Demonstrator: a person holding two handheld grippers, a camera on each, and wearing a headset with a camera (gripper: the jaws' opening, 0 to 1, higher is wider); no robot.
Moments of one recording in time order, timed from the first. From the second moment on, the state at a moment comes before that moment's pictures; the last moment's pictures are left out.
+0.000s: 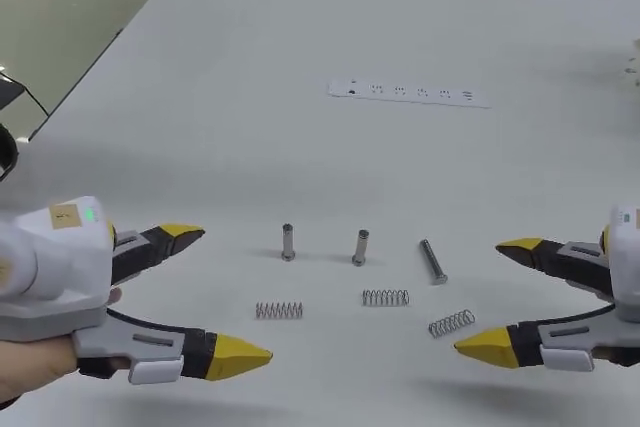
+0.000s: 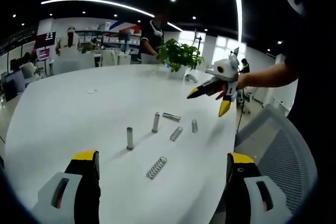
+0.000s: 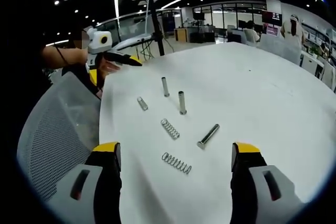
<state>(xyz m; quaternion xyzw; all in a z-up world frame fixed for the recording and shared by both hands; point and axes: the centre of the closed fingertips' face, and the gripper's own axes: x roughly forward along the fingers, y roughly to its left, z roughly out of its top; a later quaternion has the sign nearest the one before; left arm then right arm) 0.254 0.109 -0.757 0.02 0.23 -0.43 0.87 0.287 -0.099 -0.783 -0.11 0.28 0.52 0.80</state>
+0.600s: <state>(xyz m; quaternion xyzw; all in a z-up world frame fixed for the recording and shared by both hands) 0.251 0.109 -0.756 0.01 0.23 -0.43 0.87 0.295 -0.094 -0.785 -0.11 0.31 0.52 0.79</state>
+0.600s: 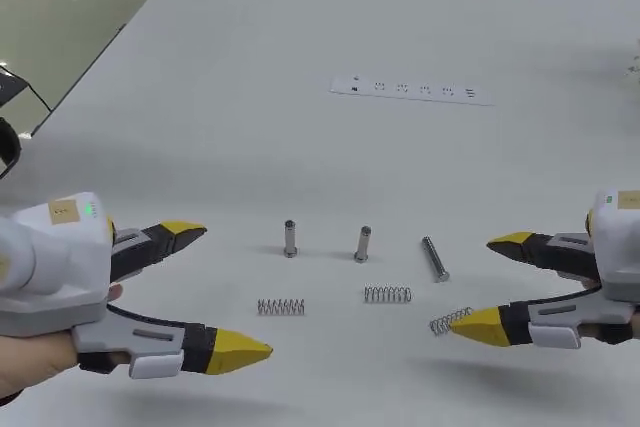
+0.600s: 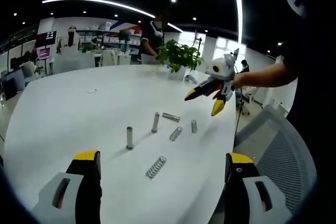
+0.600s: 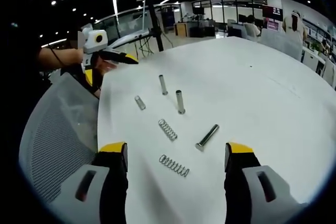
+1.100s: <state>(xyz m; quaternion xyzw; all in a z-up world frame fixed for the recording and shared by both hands) 0.252 0.109 -0.757 0.01 0.23 -0.43 0.87 0.307 -0.090 -0.787 -0.12 0.32 0.51 0.79</state>
